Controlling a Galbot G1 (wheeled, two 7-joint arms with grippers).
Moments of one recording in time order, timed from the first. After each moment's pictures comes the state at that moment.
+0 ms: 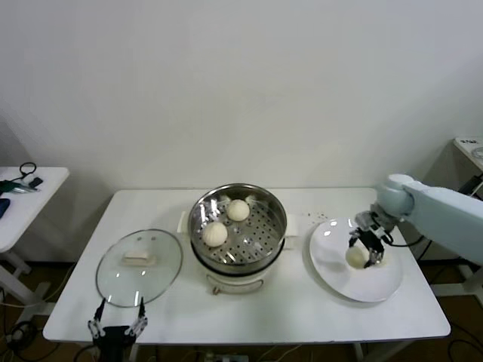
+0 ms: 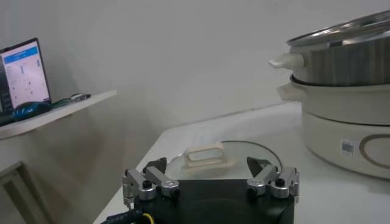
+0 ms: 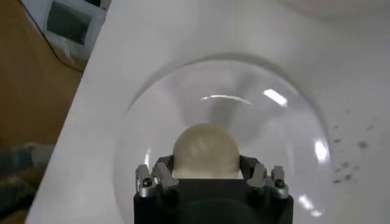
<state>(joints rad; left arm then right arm) 1.81 -1.54 -0.69 -1.97 0.12 -0.10 -0.10 0.41 0.73 -1.27 1.22 0.01 0.11 -1.21</state>
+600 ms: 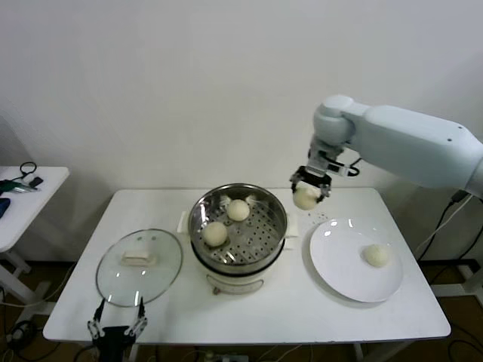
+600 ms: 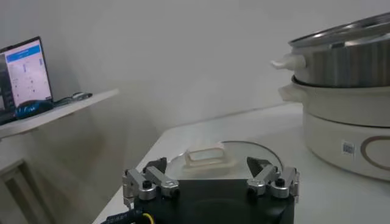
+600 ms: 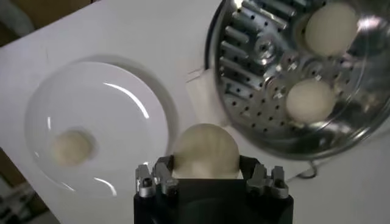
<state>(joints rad) 1.81 -1.54 -0.69 -1.97 0.11 -0.10 -0.10 0.70 1.05 -1.30 1.31 -0.04 0.42 -1.28</state>
